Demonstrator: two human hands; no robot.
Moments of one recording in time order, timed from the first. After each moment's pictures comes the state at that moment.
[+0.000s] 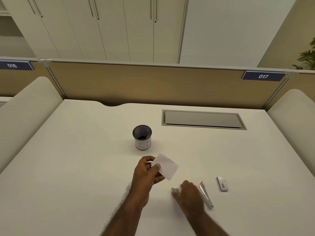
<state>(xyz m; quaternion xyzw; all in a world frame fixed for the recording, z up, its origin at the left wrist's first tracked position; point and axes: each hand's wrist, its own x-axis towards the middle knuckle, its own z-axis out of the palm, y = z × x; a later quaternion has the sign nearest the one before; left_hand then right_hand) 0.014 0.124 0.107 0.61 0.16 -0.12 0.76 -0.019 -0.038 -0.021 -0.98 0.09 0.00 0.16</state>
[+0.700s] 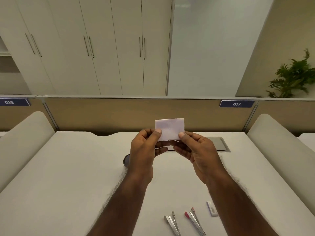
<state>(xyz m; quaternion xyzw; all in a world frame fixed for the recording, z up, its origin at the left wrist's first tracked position) 0.045 0.083 0.286 0.57 0.02 0.00 0.82 0.022 -0.056 0.290 -0.58 0.06 -0.06 0.81</state>
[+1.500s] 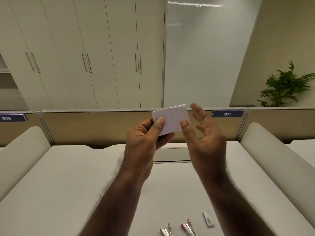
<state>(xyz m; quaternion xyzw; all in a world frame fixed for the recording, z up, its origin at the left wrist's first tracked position) 0.020 0.067 0.358 0.50 -0.12 0.01 0.86 -0.010 -0.056 0.351 -0.73 -0.05 -0.41 0.55</state>
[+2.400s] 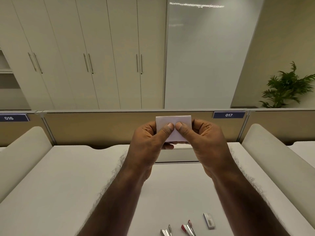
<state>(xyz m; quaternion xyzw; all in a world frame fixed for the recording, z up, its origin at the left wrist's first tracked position) 0.027 0.069 0.352 0.61 -0.17 0.02 0.77 -0.005 -0.068 0.364 -0.69 -0.08 -0.21 0.69</state>
